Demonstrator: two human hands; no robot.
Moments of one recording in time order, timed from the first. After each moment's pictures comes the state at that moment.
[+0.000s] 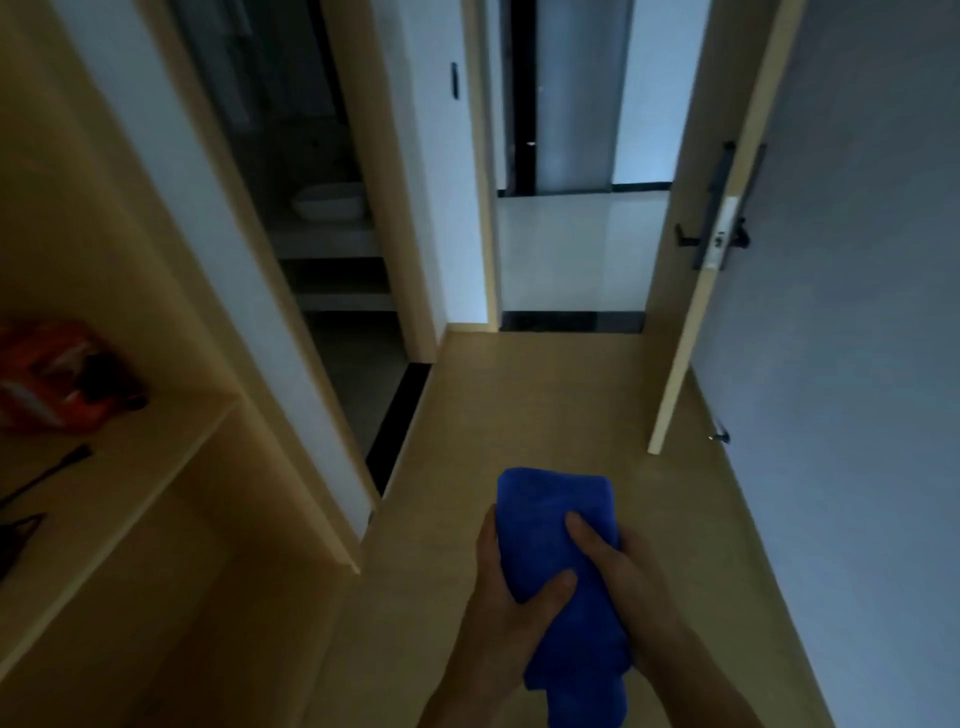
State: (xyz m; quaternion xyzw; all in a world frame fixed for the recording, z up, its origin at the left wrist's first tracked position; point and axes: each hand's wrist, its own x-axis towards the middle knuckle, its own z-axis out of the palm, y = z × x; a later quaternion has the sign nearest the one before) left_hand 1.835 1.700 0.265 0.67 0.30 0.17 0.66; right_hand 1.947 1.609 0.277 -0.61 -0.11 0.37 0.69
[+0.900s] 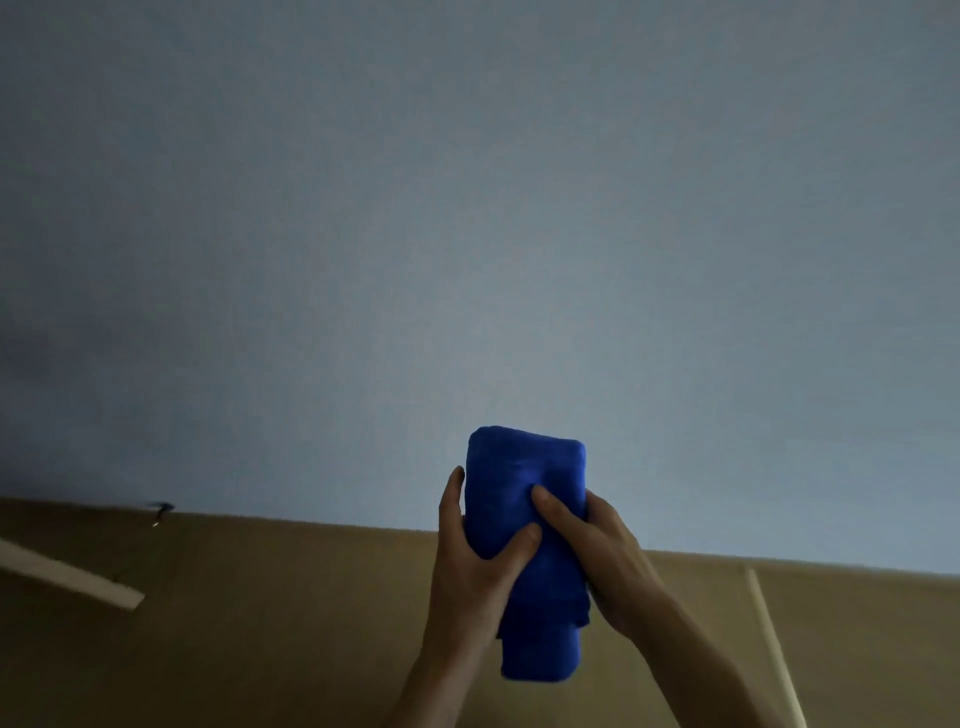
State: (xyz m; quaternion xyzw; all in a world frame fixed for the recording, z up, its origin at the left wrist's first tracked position) left_hand 2.000 1.405 0.250 0.72 -0.20 -0.31 0.59; right_hand 1.905 1.296 0.266 -0.55 0.38 -0.16 0.73
